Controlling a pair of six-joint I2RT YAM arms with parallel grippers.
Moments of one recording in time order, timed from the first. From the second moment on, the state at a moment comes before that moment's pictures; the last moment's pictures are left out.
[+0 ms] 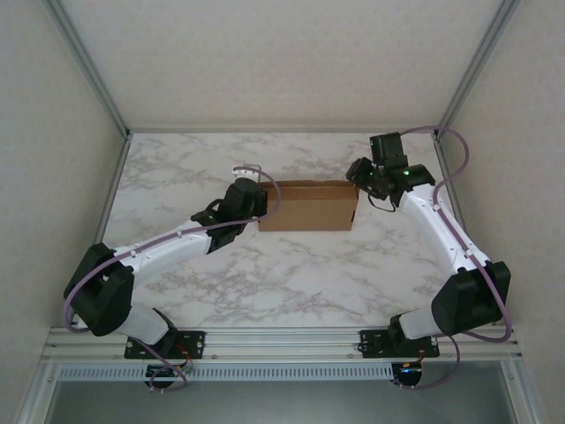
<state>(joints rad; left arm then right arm) -0.68 1.47 0.94 -0.03 -0.40 -0.36 0.30 1.44 1.33 -0.75 0.02 0.72</state>
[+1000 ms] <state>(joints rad) -0.69 1.42 0.93 -0.15 -0.34 -0.40 0.29 1.37 1.11 -0.56 -0.02 0.62</state>
